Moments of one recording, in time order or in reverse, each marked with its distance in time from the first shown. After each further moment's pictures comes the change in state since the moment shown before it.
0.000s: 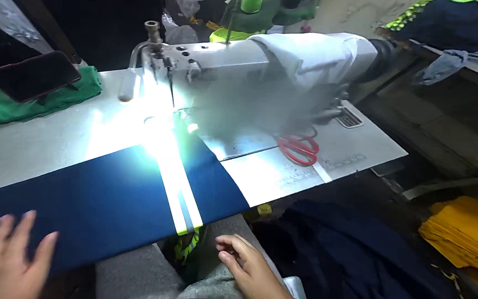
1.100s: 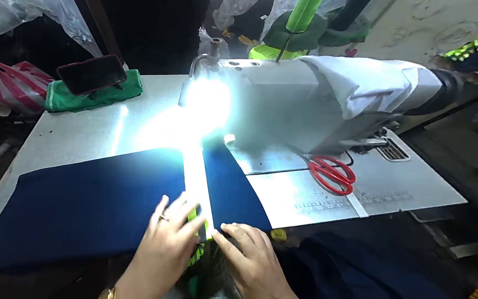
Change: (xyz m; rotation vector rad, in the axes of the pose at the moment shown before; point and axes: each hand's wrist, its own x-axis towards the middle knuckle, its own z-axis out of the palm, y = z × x) left_hand 0.002 0.141 0.084 -0.233 0.085 0.634; right_hand 0.047 -0.034 0.003 -0.767 0.254 -0.663
